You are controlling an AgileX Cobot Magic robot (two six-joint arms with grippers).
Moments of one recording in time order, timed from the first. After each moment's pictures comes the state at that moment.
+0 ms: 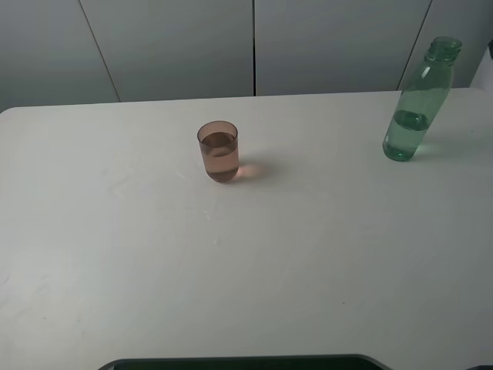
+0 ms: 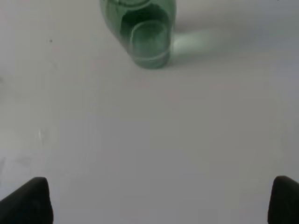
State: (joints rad) left arm -0.07 0.00 -0.51 0.11 1.09 0.03; right arm -0.07 1.28 -1.23 0.04 1.21 0.01
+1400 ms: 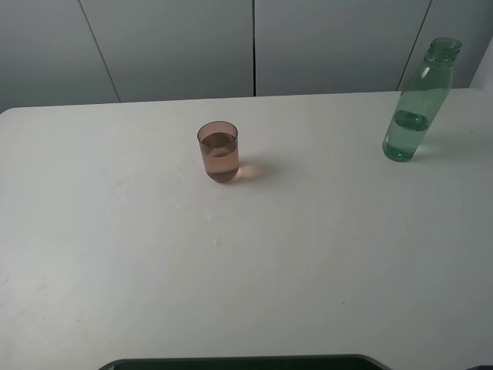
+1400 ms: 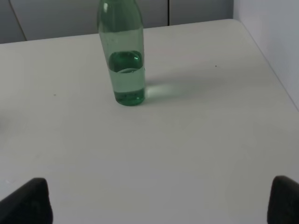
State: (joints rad) left arm -0.07 0.00 -0.51 0.11 1.09 0.03; right arm -0.07 0.00 -0.51 -0.03 1.10 0.05
